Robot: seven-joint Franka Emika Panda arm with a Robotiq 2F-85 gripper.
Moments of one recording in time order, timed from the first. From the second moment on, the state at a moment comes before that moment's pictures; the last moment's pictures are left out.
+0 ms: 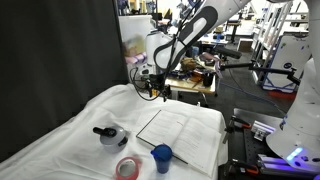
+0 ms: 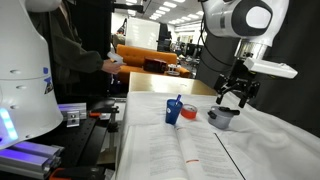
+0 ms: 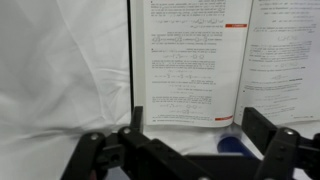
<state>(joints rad) -0.07 0.43 0.08 -1.96 -0.05 2.39 -1.44</state>
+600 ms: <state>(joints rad) -0.07 0.47 0.11 -1.89 -0.04 2.38 -1.51</state>
